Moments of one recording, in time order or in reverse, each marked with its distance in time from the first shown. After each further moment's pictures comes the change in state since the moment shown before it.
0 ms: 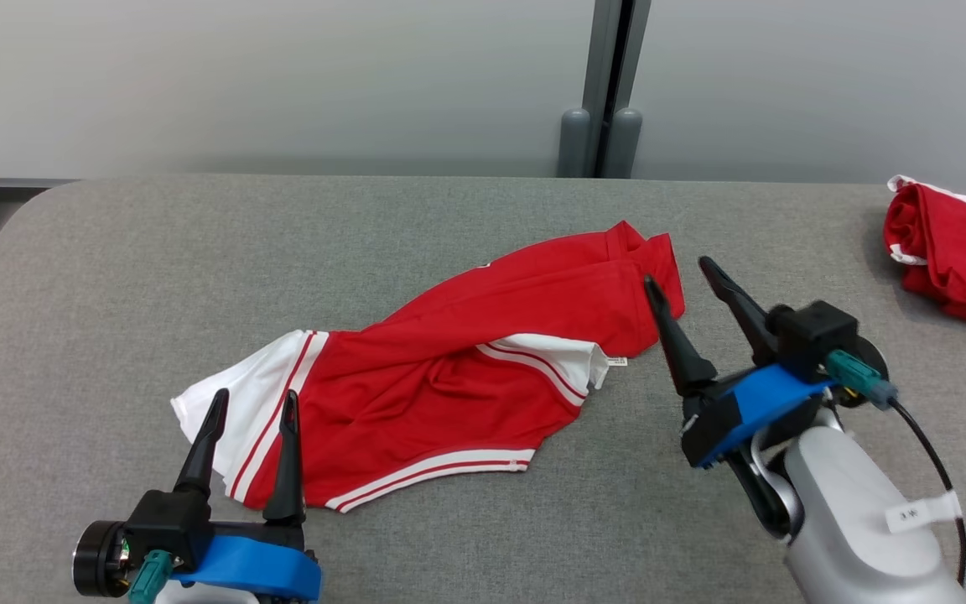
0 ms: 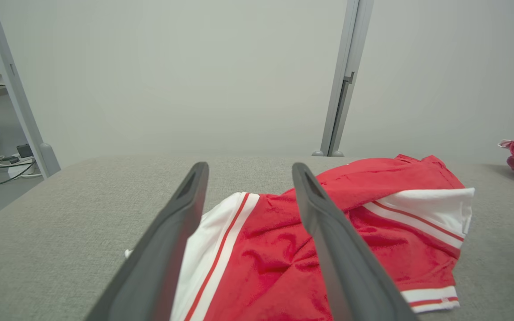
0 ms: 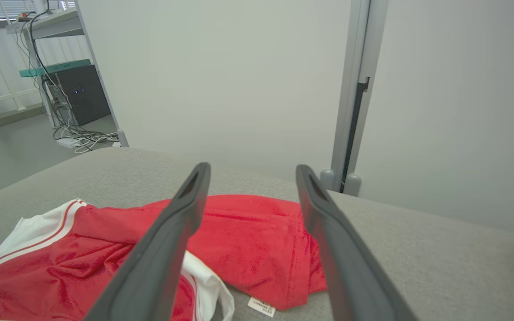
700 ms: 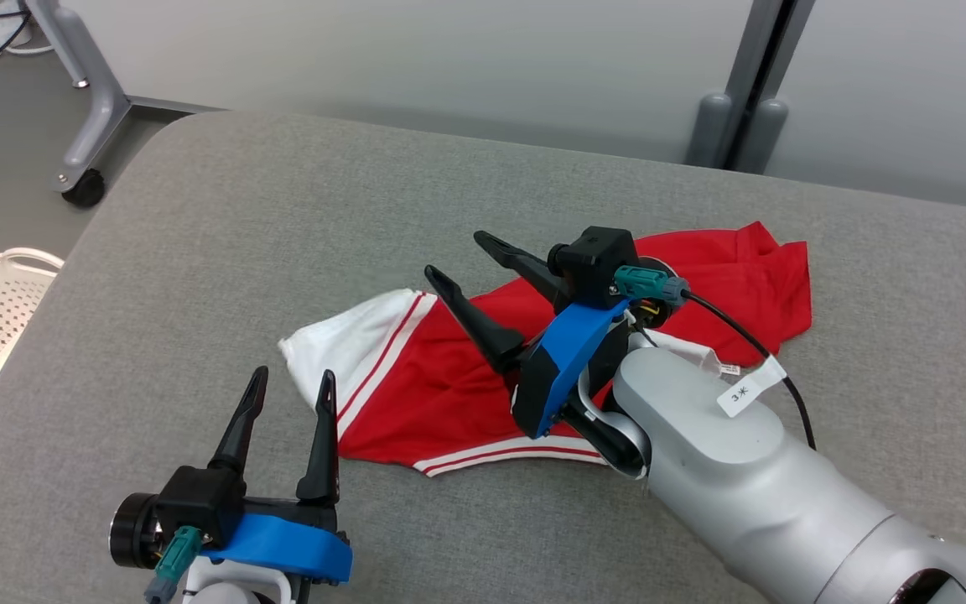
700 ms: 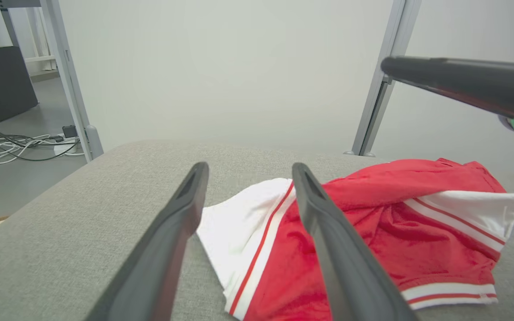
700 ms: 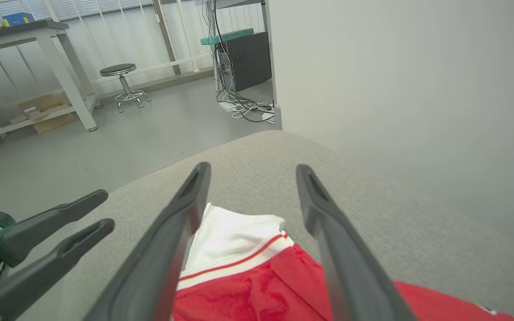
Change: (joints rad) left arm -0.050 0.000 -0.081 0.022 -0.053 0.007 0.000; right arm -0.394 0.082 0.651 0.232 0.479 0.000 0.002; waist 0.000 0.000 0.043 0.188
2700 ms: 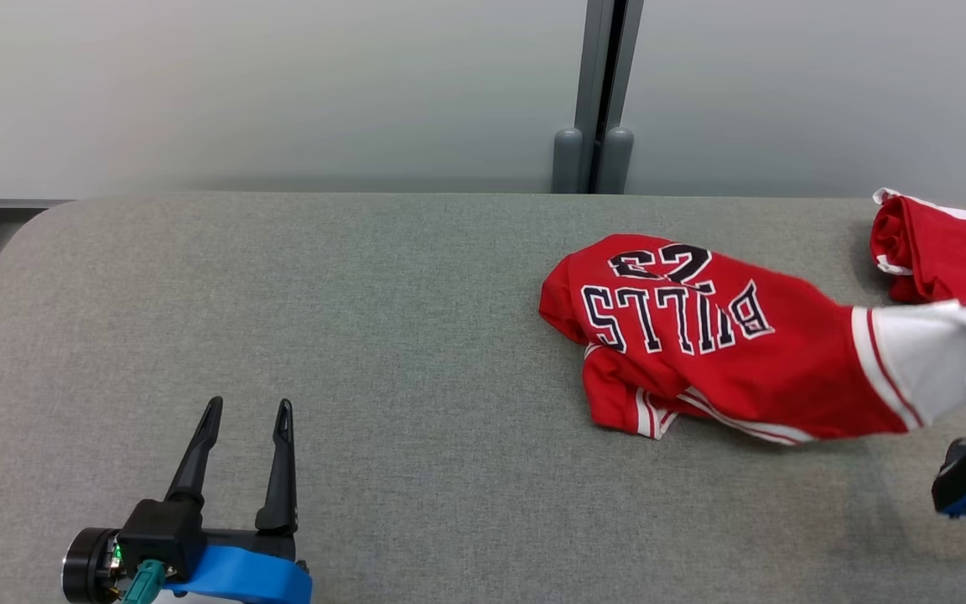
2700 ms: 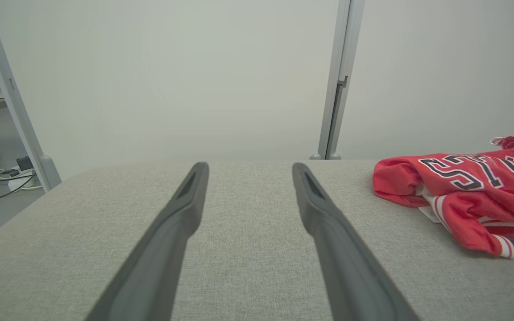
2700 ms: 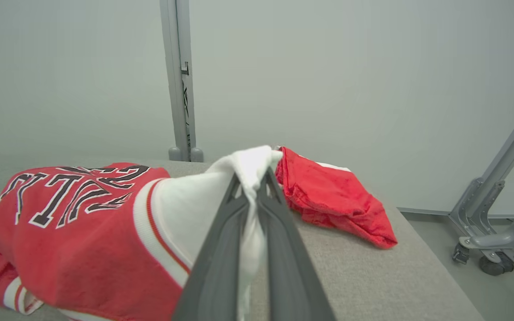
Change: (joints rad) left arm 0.072 0.014 0.088 -0.035 0.070 -0.019 0.000; right arm 0.720 -0.227 -1.166 -0.470 -0.606 0.000 0.077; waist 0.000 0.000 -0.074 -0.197
